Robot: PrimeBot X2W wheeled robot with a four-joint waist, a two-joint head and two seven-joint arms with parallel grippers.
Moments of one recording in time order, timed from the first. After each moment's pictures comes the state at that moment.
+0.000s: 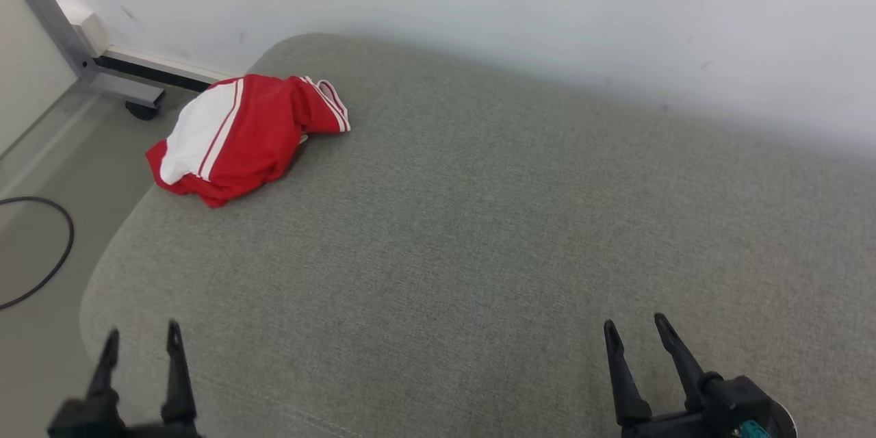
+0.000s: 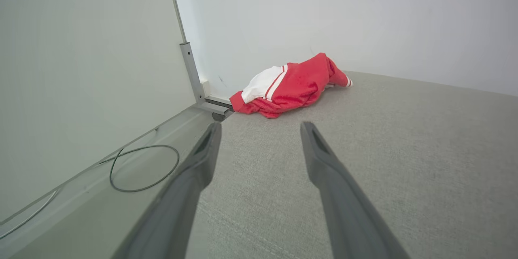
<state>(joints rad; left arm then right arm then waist) -0.05 0.07 0.18 0.27 -0.06 -0.10 -0.26 0.00 -0.05 0.05 0.23 0.11 0.13 -0.26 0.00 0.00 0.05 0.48</state>
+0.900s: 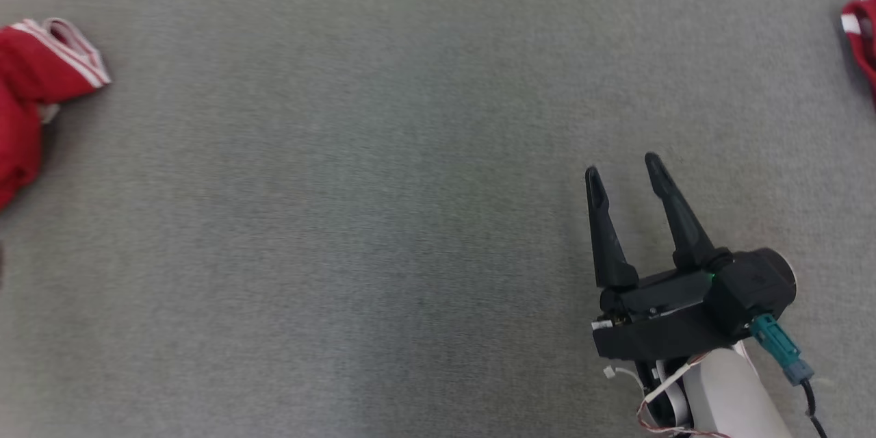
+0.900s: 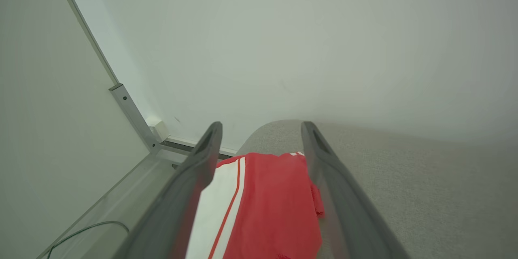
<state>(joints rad) -0.83 0.48 0.18 0.77 -0.33 -0.13 -0.17 -0.26 -0.05 0.12 0.08 0.09 0.13 -0.26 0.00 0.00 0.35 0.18</state>
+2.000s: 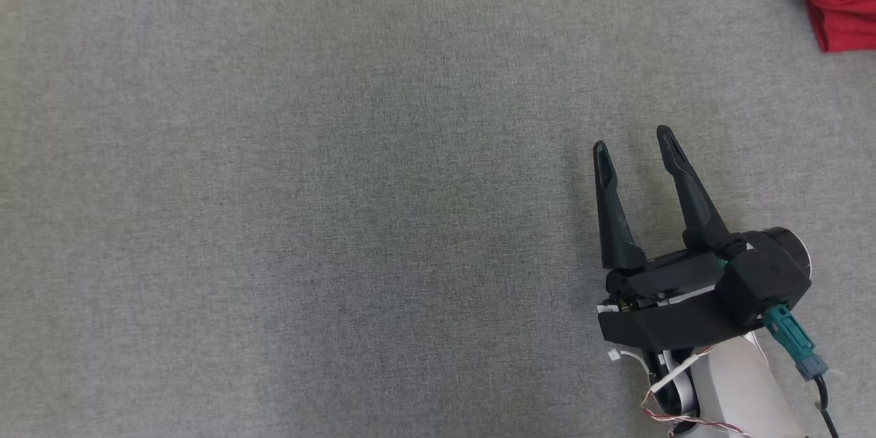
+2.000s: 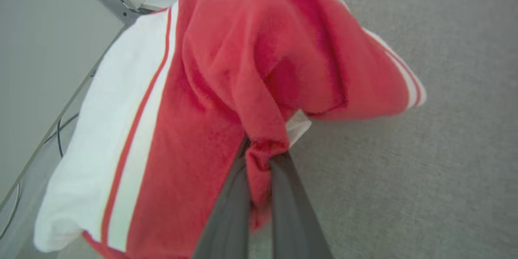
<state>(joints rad) -1.04 0.63 0.08 1.17 -0.39 -0.10 0.20 -0.30 -0.05 0.11 0.02 0.06 0.13 -0.26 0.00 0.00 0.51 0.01</state>
